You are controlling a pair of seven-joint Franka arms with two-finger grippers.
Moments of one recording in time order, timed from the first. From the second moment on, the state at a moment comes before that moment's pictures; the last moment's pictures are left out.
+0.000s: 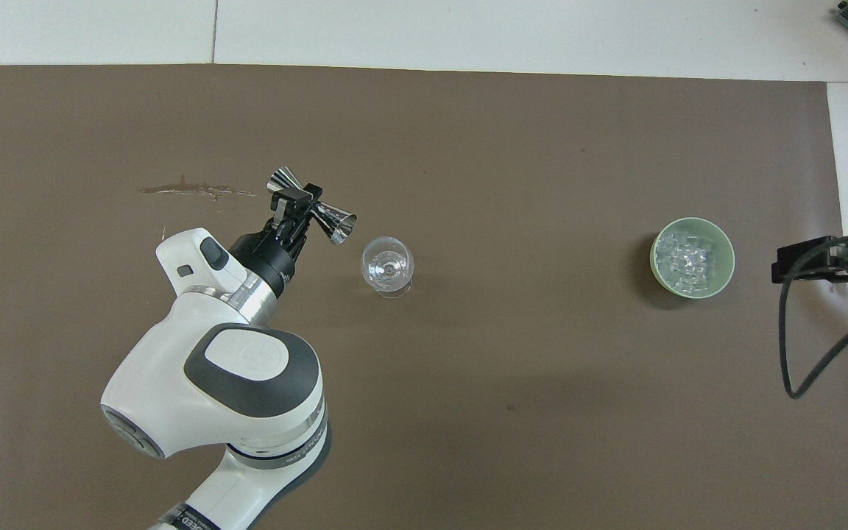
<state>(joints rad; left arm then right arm) -0.54 0.10 -0.11 -2.03 -1.86 3.32 0.18 0.02 -0.10 -0.04 -1.66 -0.03 1.54 0.10</state>
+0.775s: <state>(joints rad) -0.32 0.00 -0.11 -2.17 -1.92 3.01 -0.23 0.02 -0.10 -0.04 -1.66 -0.03 1.54 0.10</state>
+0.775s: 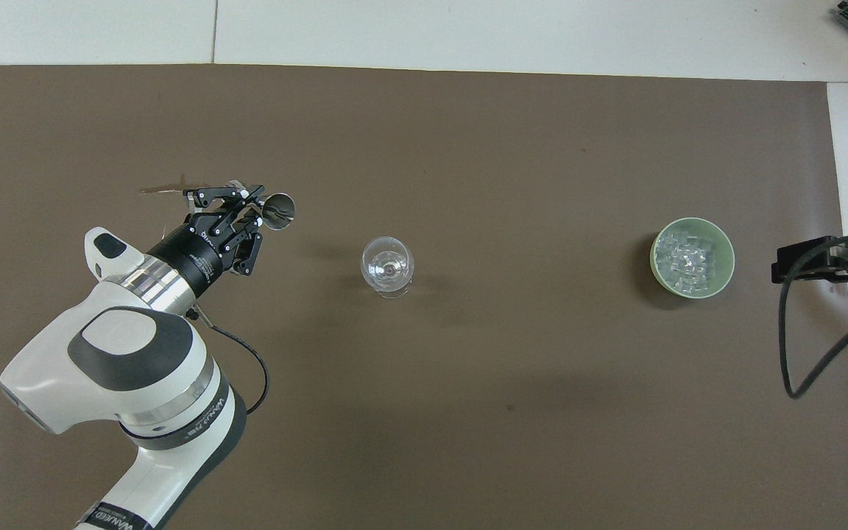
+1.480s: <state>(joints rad) -0.09 -0.02 -0.10 -2.24 -1.92 2.84 -0.75 0.02 -0.10 -0.04 -1.66 -0.03 1.54 0.10</state>
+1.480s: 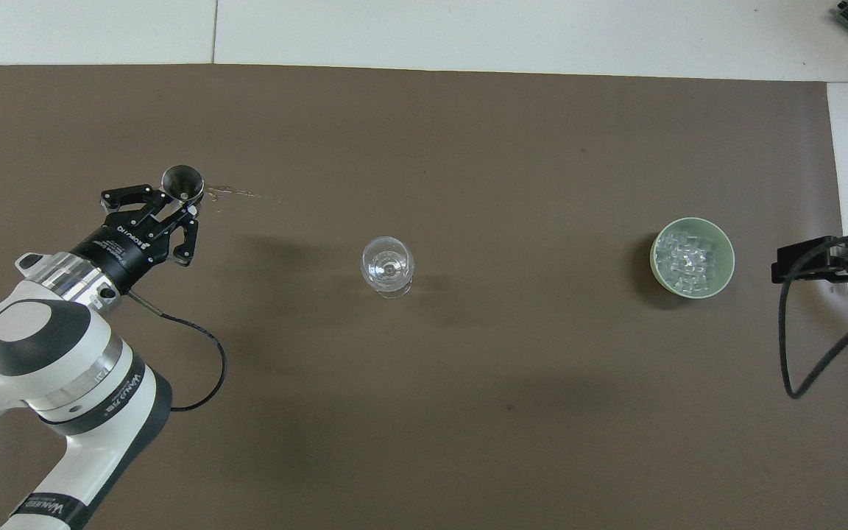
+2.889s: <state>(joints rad) 0.26 0.19 -0.10 -2.25 -2.03 2.39 -0.77 0.02 -0.11 -0.04 -1.75 -0.03 1.68 0.05</state>
